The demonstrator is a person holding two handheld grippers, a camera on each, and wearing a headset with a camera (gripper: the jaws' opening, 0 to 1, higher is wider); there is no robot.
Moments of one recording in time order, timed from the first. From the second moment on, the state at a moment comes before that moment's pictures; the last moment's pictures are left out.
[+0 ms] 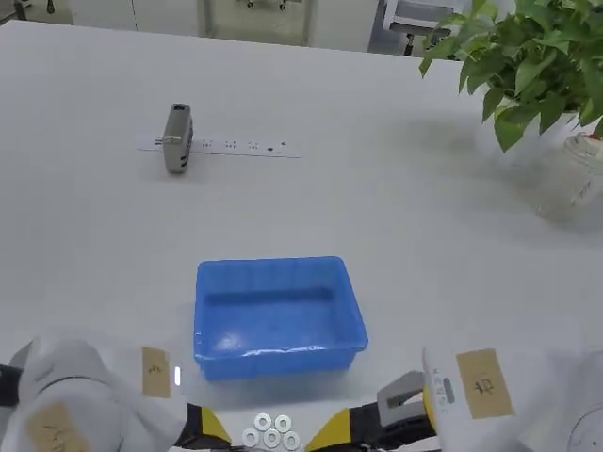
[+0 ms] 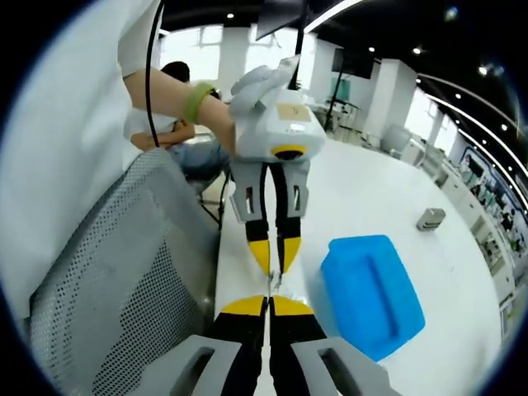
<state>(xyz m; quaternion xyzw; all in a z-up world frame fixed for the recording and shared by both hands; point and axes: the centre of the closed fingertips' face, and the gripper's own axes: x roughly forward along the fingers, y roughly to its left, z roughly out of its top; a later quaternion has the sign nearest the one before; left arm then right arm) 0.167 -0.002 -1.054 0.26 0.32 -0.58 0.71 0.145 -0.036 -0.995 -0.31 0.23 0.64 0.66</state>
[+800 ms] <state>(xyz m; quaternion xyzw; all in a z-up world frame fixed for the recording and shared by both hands) 0.174 0.019 -1.003 0.20 0.27 -0.56 0.76 0.167 0.042 -0.974 -0.26 0.18 0.69 0.65</state>
